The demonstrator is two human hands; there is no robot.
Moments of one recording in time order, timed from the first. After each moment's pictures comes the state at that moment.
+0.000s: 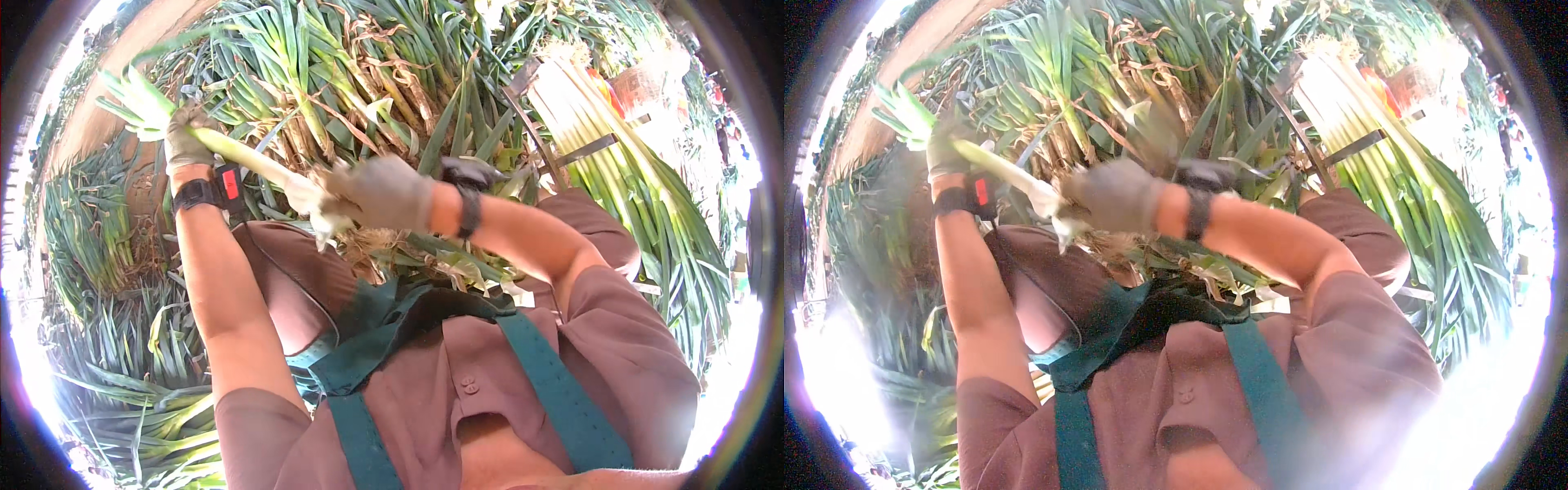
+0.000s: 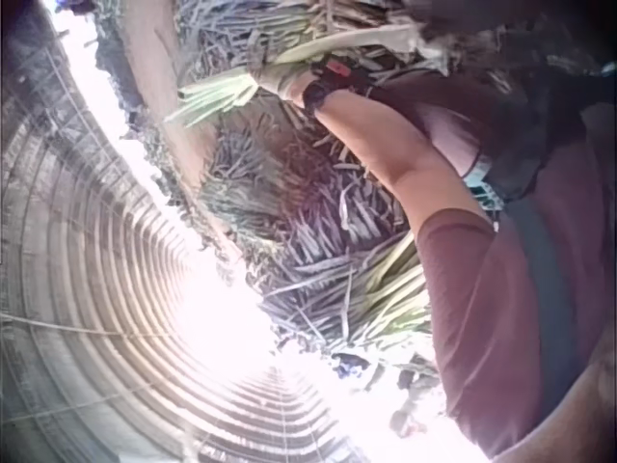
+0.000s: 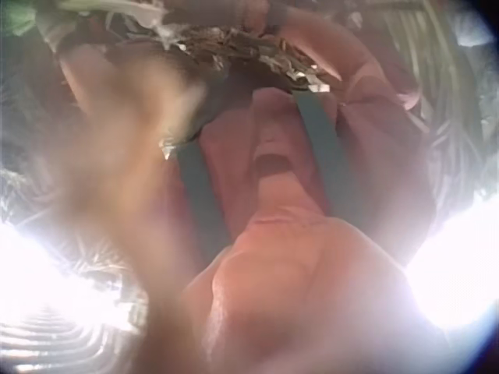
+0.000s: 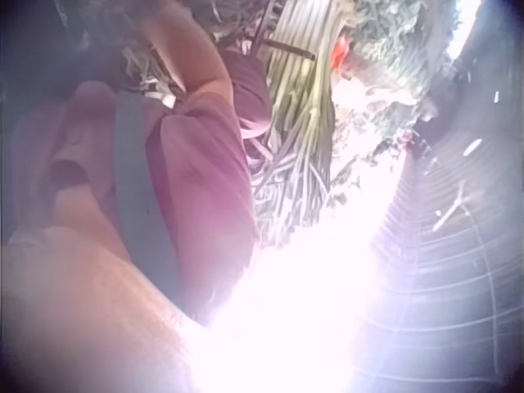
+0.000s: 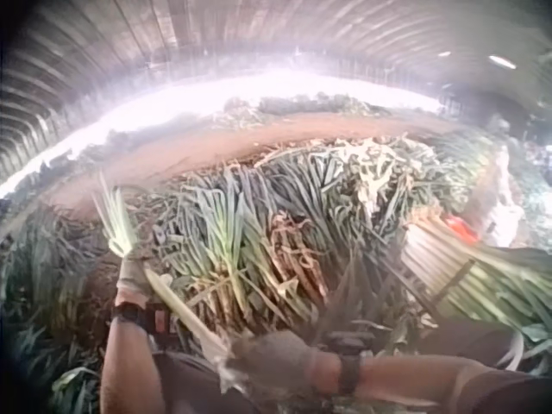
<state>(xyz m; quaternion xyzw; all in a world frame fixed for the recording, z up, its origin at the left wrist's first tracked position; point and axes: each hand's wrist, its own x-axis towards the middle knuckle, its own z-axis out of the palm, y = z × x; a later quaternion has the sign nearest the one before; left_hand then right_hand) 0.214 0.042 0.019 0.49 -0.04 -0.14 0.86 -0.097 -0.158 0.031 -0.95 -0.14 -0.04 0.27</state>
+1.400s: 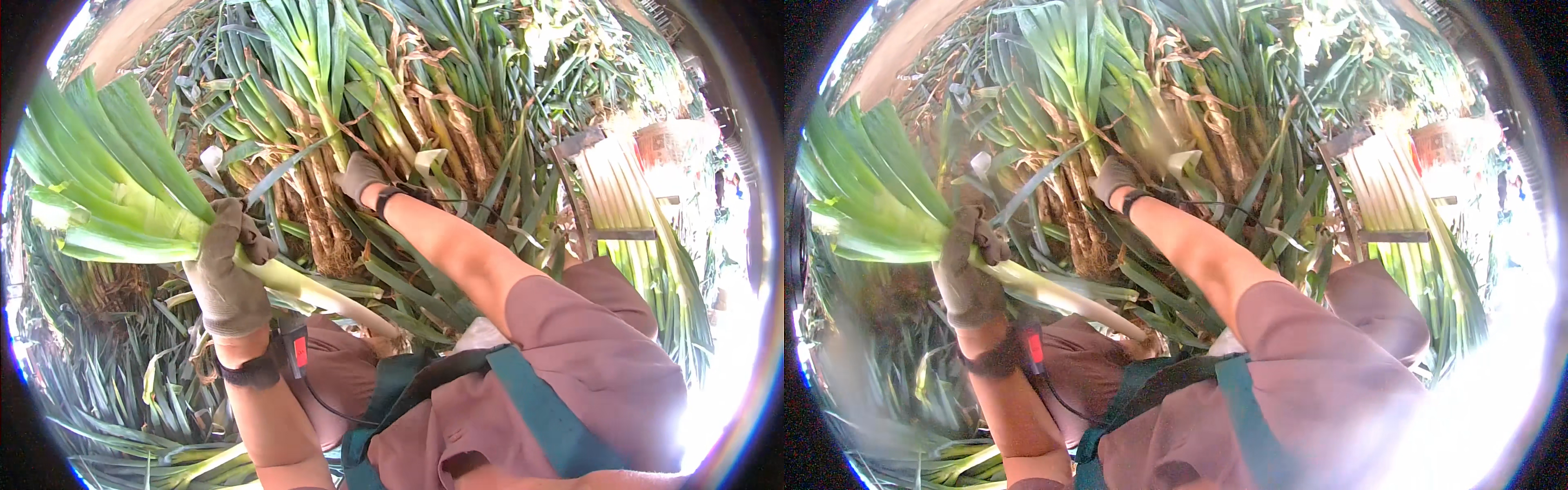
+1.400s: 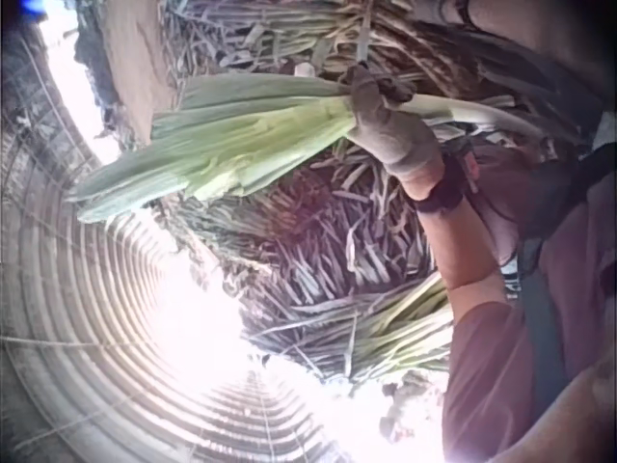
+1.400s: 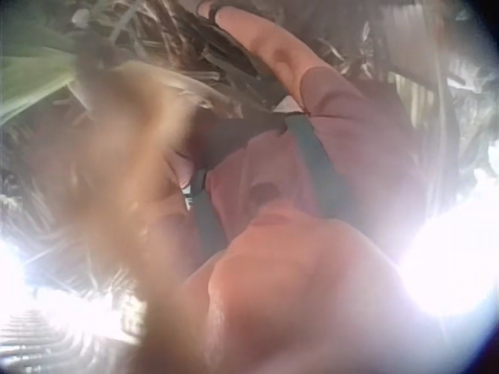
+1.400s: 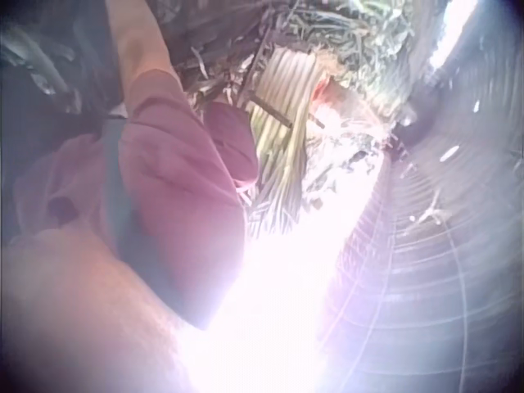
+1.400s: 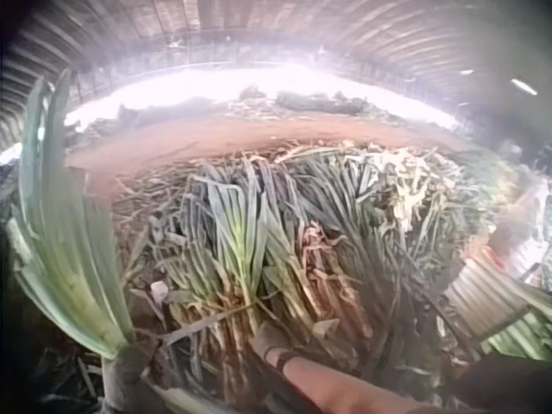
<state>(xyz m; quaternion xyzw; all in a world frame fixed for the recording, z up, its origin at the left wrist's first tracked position) 0.098 0.040 0.040 0.60 0.02 -0.10 0.79 0.148 -0.177 -0.203 -0.90 0.29 0.06 0.34</state>
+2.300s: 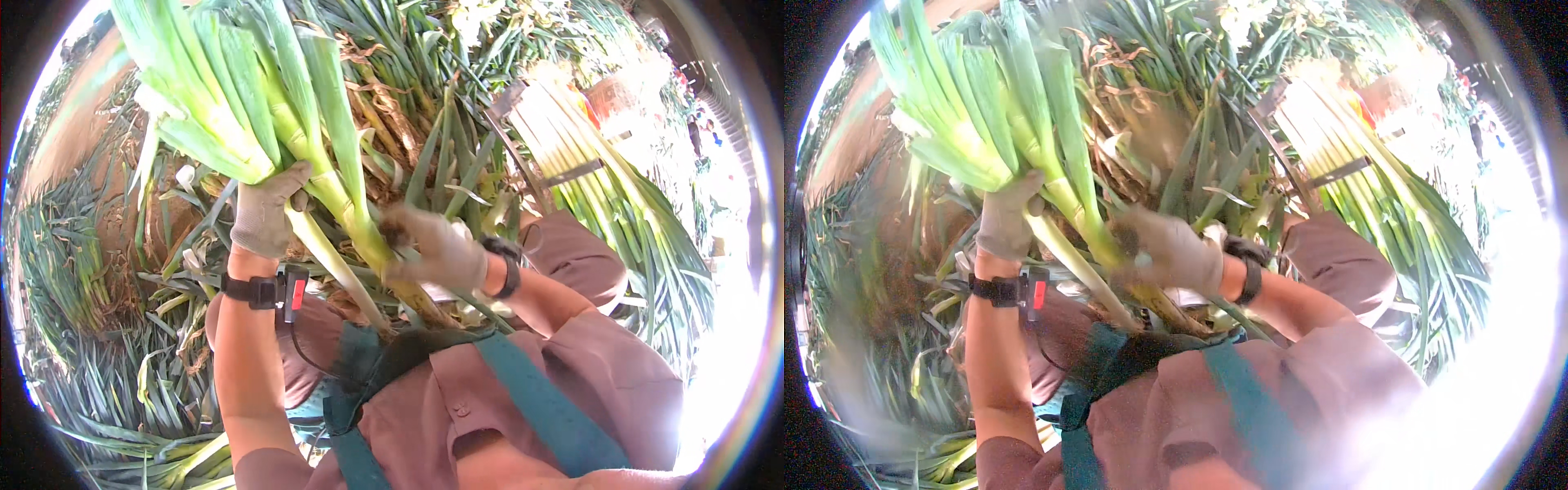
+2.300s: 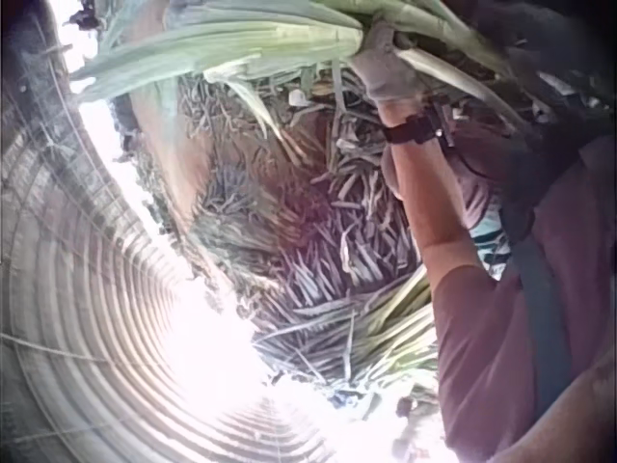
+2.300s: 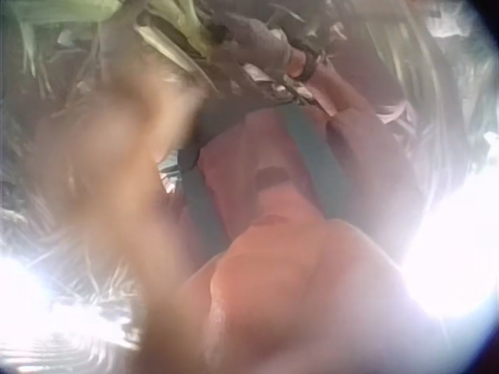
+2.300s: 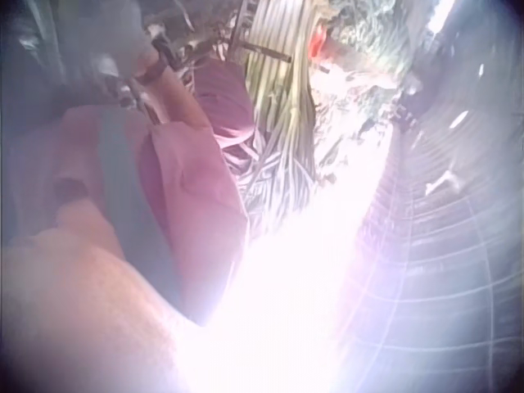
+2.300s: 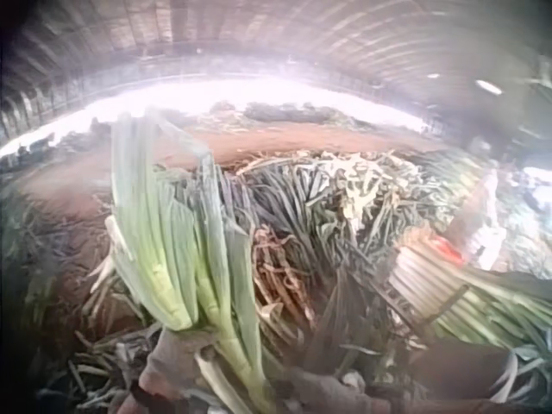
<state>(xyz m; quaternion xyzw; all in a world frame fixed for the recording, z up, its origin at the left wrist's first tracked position) 0.056 -0.036 0.020 0.57 -0.14 -0.32 0.75 -0.149 -0.195 0.018 -0.86 0.02 -0.01 0.52</state>
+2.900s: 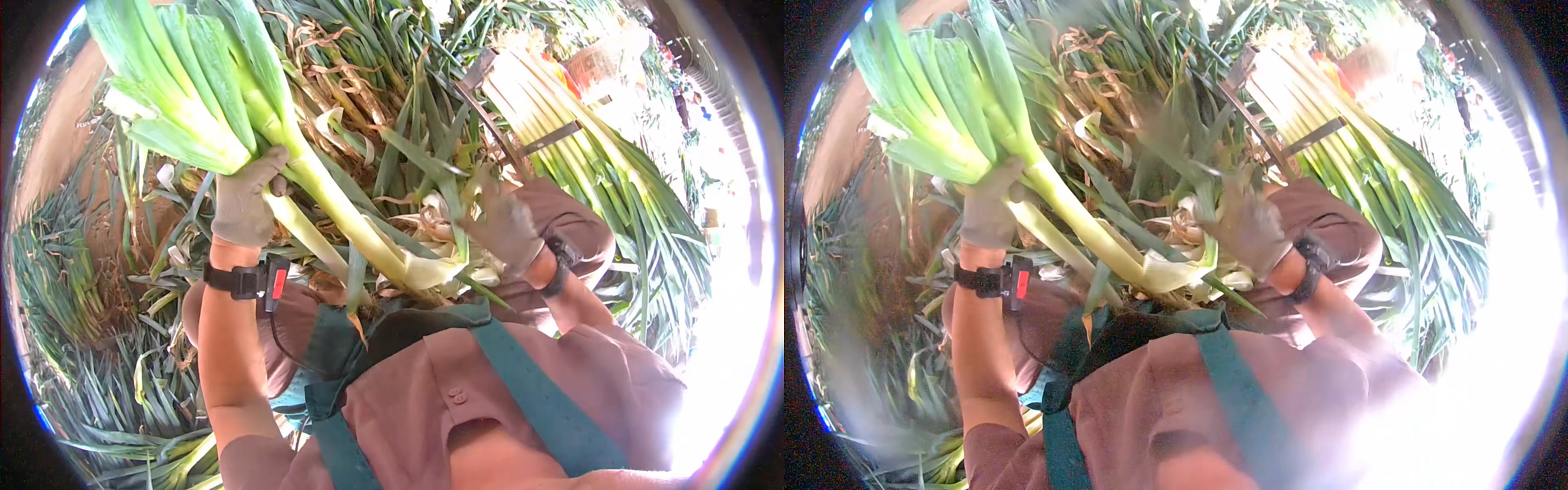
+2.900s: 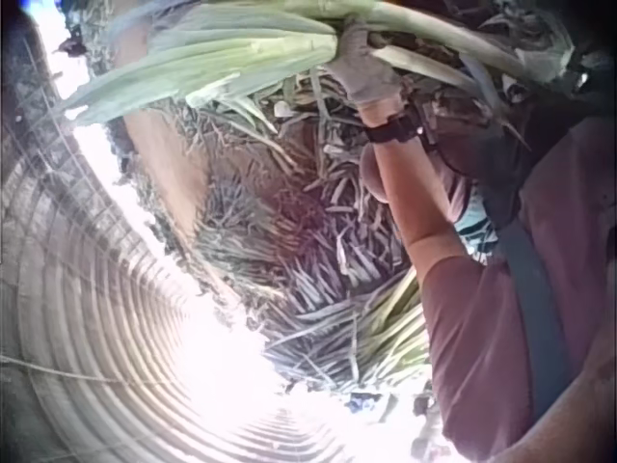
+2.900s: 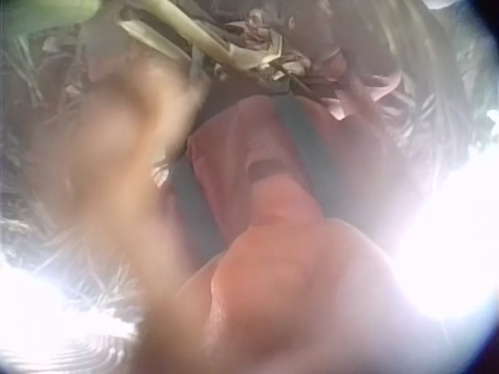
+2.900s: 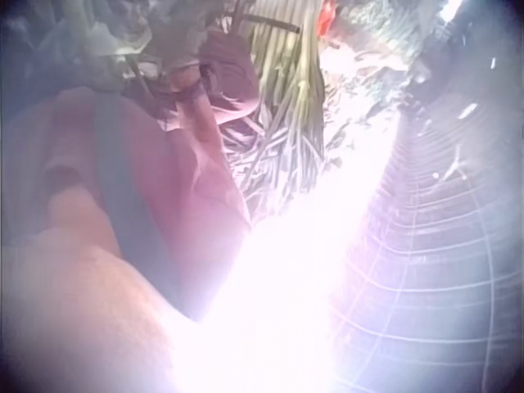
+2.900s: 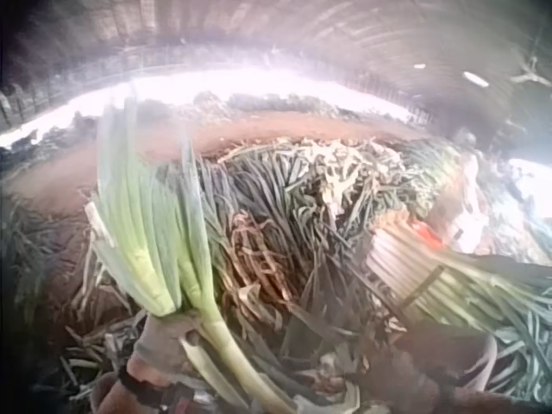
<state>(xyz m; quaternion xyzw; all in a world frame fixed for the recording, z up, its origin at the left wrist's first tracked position) 0.035 -0.041 0.012 0.55 -0.13 -0.31 0.76 -0.265 -0.242 0.001 -0.95 0.27 -0.02 0.13</state>
